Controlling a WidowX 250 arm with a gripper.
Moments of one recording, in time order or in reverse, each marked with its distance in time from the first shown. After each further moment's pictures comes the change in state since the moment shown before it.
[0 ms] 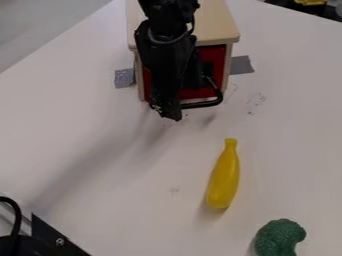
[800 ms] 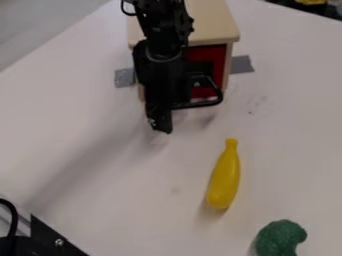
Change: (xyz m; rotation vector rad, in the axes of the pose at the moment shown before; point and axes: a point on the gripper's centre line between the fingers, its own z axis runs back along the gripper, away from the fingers) arm 0.017 0.004 -0.035 0.075 -0.045 0.026
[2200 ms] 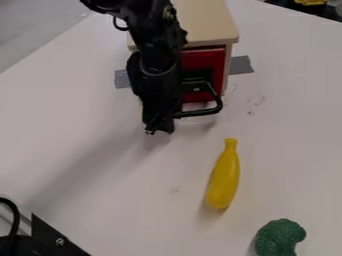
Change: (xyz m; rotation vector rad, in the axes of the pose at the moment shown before) arm -0.008 0.025 -0.007 0.008 0.001 -0.002
